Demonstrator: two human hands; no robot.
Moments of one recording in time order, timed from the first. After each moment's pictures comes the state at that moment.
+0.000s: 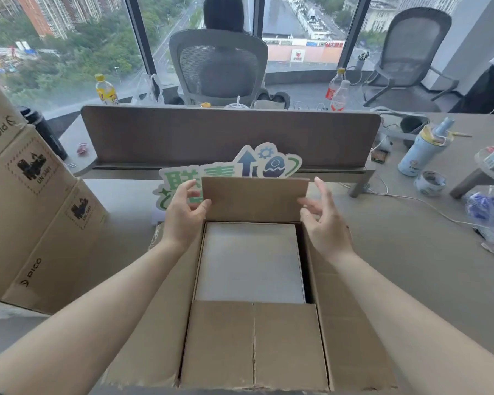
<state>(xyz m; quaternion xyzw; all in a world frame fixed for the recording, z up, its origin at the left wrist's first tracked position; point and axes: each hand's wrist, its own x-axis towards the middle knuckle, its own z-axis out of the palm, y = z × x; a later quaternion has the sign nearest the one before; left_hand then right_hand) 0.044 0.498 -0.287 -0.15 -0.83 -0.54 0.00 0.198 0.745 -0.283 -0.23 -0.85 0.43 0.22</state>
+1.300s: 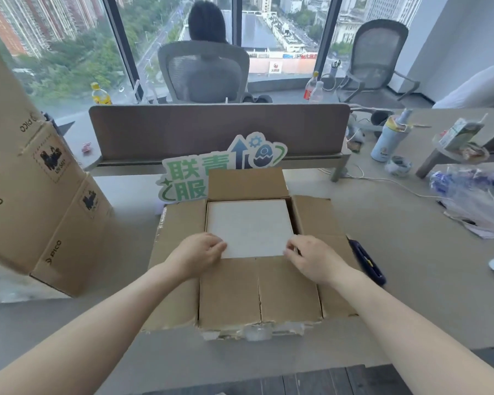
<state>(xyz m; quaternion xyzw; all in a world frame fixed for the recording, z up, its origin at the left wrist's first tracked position) 0.146 0.436 -0.287 -0.36 -0.88 -0.22 -0.21 0.311 0.663 -0.269 -0.15 -0.95 0.26 -0.07</state>
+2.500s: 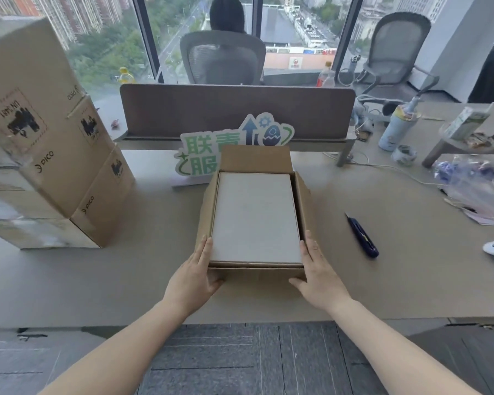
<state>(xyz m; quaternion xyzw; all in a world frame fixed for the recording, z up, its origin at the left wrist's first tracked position) 0.281 0.349 -0.357 -0.31 -0.93 -0.20 -0.10 0.425 0.621 -0.347 -0.16 -0.97 0.19 -0.07</state>
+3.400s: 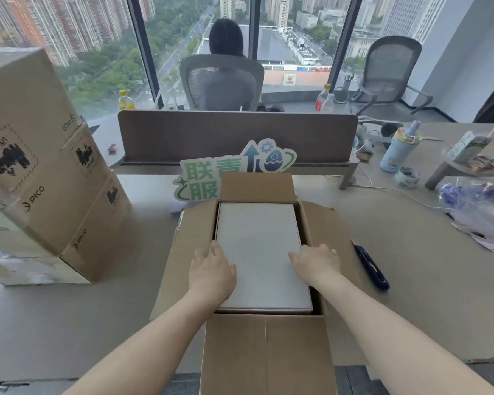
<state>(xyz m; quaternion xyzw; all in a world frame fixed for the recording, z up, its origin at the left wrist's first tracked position) 0.222 0.437 -0.296 -0.18 -0.97 -0.08 -0.15 0.309 0.640 -0.289 -0.32 -0.93 0.07 -0.15</state>
